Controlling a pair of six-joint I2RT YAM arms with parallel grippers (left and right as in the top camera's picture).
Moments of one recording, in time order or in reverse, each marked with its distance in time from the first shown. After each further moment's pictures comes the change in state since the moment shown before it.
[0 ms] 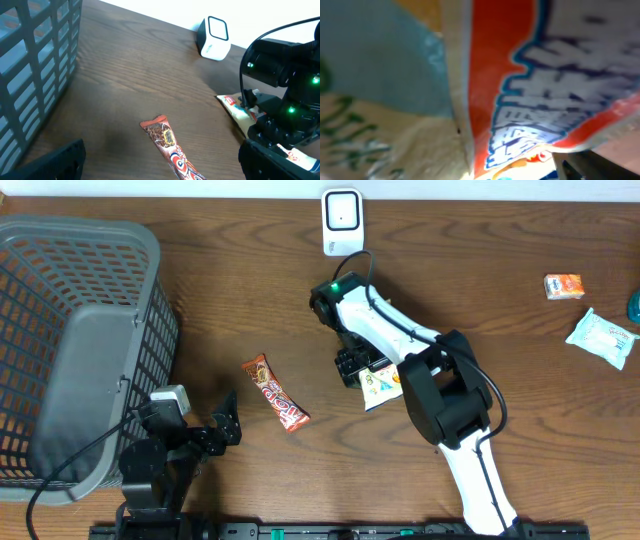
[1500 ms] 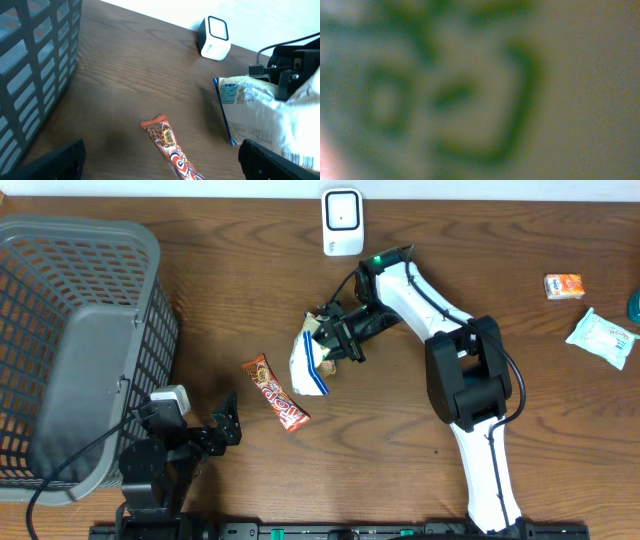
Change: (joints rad) left arm 0.000 0.000 0.000 0.000 0.000 0.000; right arm -0.175 0.011 0.085 -0.283 -1.632 -0.143
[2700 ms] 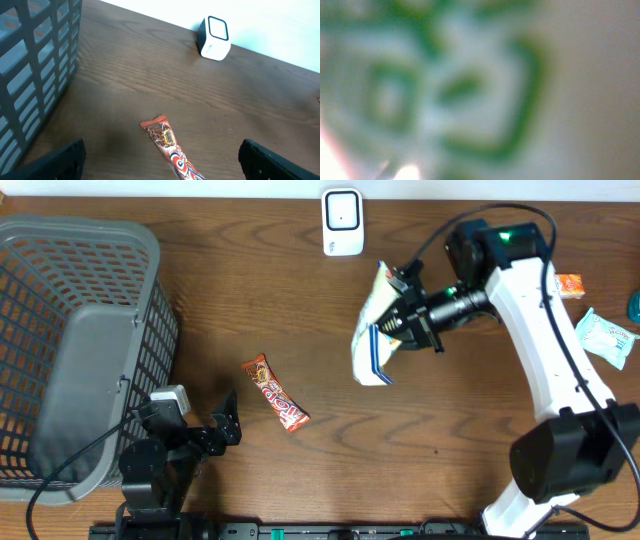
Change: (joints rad) left arm 0.000 0.000 0.000 0.000 0.000 0.000; right arm -0.223 -0.558 -0.148 0.002 0.267 0.056
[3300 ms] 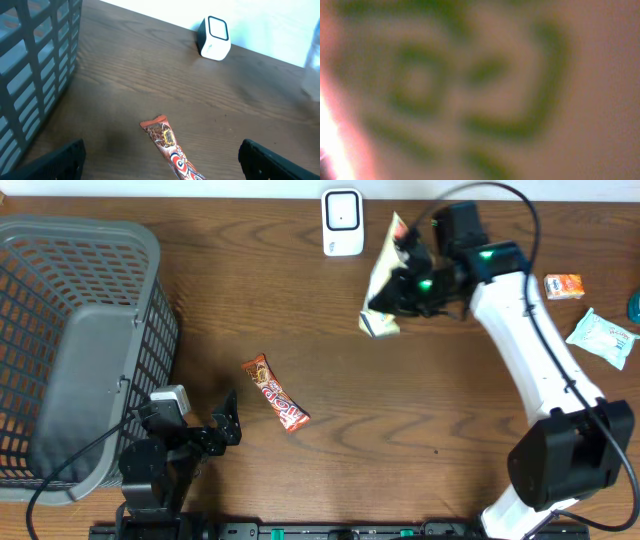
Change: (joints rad) left arm 0.000 0.000 0.000 0.000 0.000 0.000; right arm 0.078 -0.023 -0.136 0.771 0.645 0.095
